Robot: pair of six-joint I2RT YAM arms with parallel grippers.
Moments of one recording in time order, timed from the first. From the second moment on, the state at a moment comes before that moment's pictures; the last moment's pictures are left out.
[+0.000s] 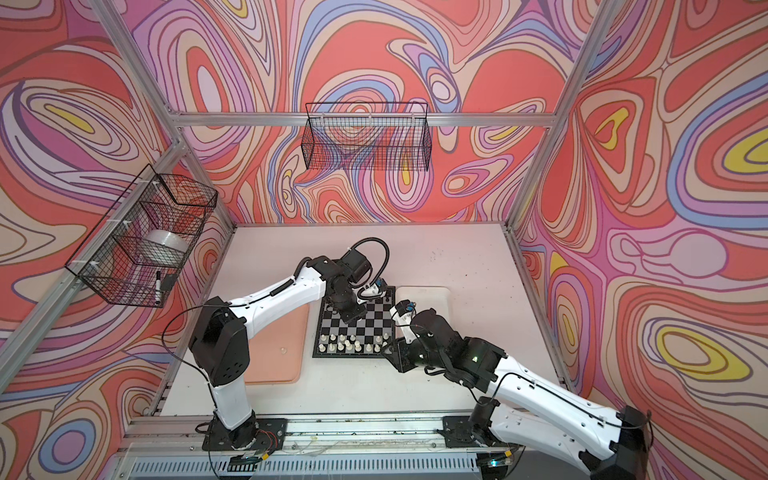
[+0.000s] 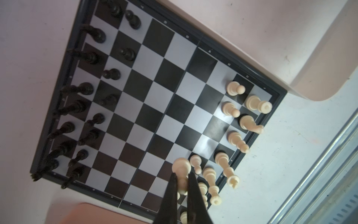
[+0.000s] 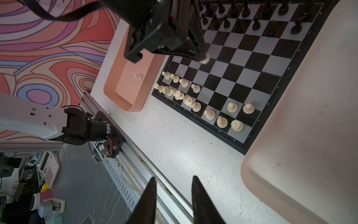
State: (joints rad) left arm -0.74 1.87 1.55 -1.04 0.12 0.32; right arm 0.90 0.87 0.73 -0.55 -0.17 0.63
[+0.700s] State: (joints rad) left arm -0.77 1.89 1.46 -1.03 0.12 0.32; right arm 0.90 0.87 0.71 -0.56 -0.15 0.63
